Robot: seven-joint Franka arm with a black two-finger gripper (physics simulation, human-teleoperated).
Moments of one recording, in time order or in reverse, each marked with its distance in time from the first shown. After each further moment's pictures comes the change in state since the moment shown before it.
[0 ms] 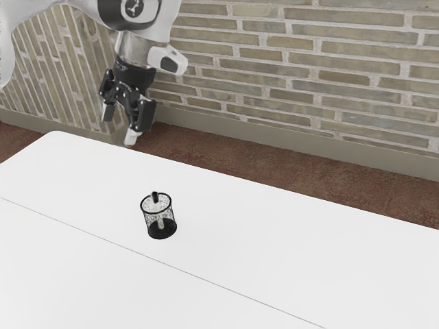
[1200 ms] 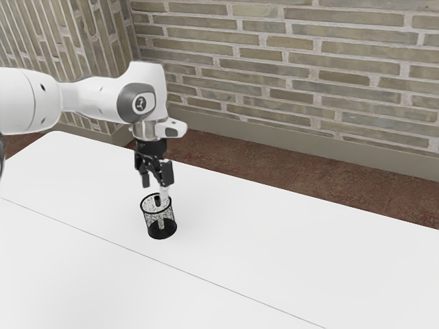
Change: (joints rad) arm 0.291 0.284 -0.027 -0.267 -0.237 0.696 0.201
